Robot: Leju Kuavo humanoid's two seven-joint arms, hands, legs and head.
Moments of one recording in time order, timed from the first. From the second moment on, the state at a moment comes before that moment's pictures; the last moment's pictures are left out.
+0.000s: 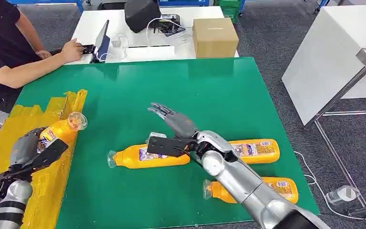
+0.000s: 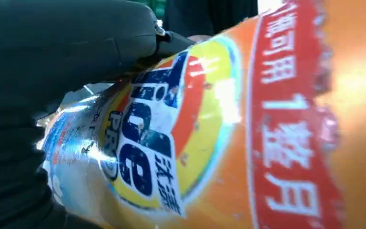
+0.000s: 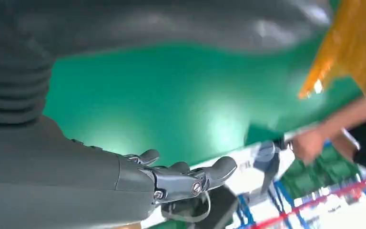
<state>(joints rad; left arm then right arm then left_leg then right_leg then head) -0.28 0.23 0.18 -1.03 -0.95 0.22 -0.29 -0.61 0.03 0.77 -1.11 0.49 0.11 -0.04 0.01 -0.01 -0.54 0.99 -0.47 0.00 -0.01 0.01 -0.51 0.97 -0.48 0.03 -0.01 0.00</state>
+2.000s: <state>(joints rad) -0.26 0.15 0.06 -1.09 -0.21 -0.47 -0.70 -0.73 0.29 1.24 -0.37 0.66 0.14 0.13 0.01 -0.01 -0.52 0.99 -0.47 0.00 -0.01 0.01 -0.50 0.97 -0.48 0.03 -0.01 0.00</state>
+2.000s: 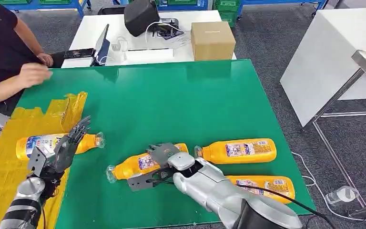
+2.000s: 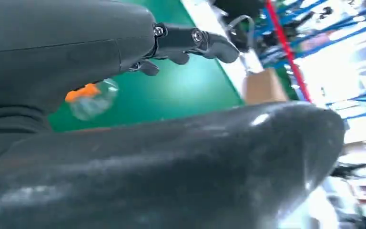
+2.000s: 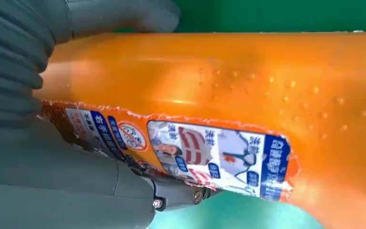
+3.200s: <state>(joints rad) 0.04 -0.16 0.18 -1.61 0.42 -0.45 -0.48 -0.38 0.16 0.64 -1.00 0.48 -0.18 -0.28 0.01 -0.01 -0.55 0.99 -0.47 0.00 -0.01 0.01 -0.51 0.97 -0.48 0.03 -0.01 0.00</state>
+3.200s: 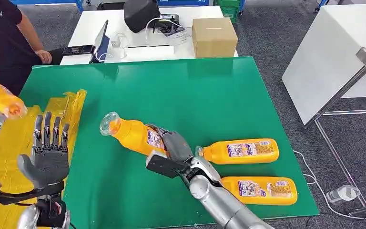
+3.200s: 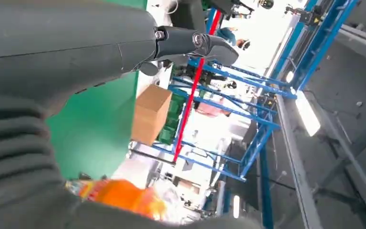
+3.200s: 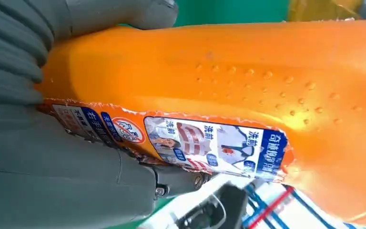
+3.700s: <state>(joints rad) 0.14 -0.20 0.08 -1.73 0.38 -0.50 -0.49 -0.29 0.18 0.62 -1.09 0.52 -0.17 -0.31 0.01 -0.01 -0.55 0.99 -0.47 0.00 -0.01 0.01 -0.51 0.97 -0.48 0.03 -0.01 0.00</state>
